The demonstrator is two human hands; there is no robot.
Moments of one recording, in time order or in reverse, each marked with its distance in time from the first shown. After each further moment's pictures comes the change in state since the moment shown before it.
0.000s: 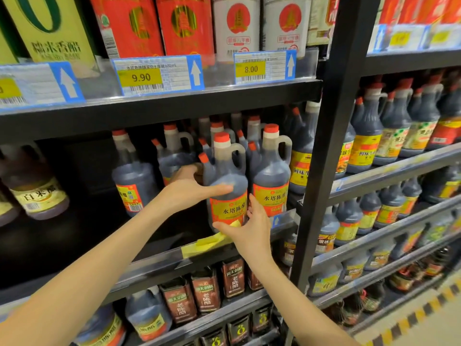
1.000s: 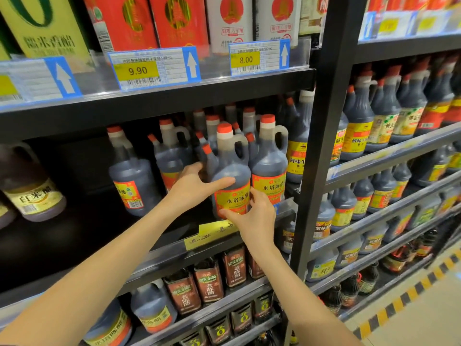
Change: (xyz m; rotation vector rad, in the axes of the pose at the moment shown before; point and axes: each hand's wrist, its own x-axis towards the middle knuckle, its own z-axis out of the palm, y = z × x) left_hand -0.011 0.000 0.011 -0.047 0.024 0.046; right_hand 0.006 0.007 -0.001 -0.180 0.198 -0.117
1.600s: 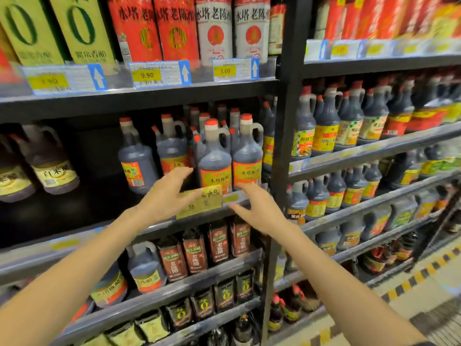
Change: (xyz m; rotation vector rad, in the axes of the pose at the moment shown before) left_hand -0.096 0.007 -0.015 0.419 -0.015 0.194; right_hand -0.020 -0.009 -0.110 -0.289 -0.546 -0.294
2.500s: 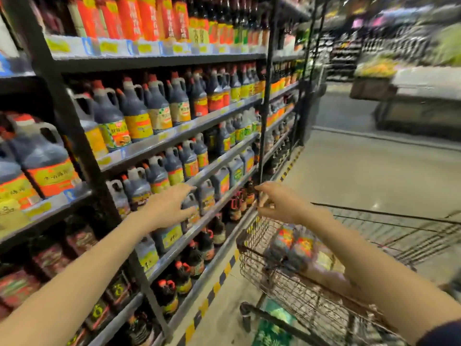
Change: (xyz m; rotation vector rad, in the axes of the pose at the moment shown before) left_hand -0.032 0.303 0.130 0.093 -0.453 0.632; right_hand -0.334 0.107 -0.234 -0.589 -0.072 0.592
